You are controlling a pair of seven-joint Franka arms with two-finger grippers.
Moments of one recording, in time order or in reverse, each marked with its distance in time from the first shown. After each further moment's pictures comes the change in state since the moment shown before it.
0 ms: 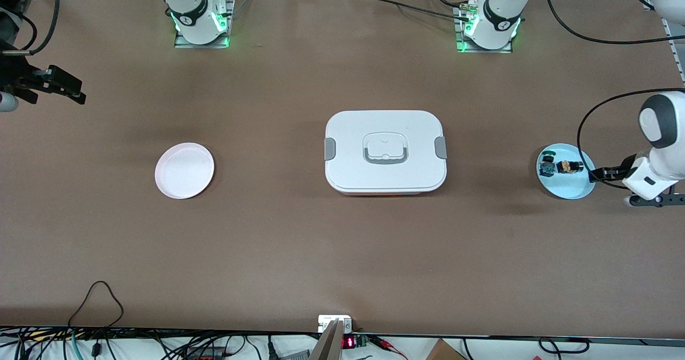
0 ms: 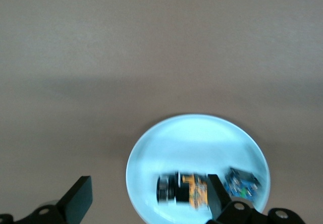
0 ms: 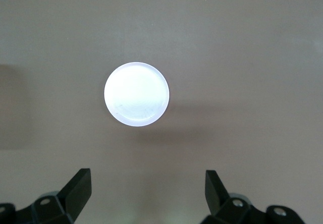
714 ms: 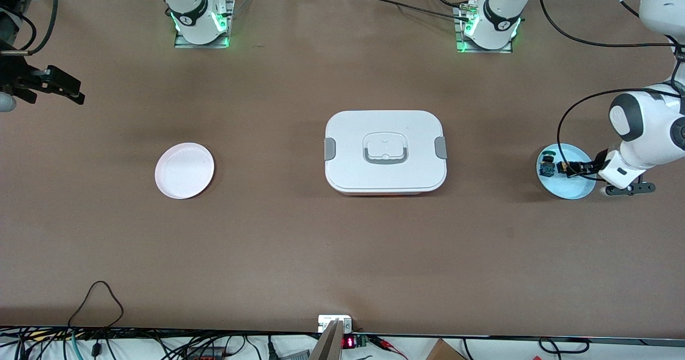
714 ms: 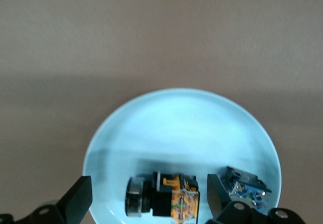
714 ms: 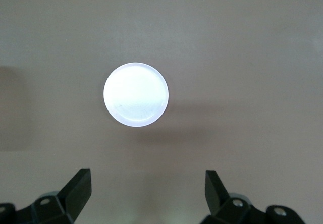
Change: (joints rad) left arm 0.025 0.011 -0.010 -0.161 -0.069 0.137 -0.001; right arm 0.000 0.000 -0.003 0.001 0.000 0.000 0.003
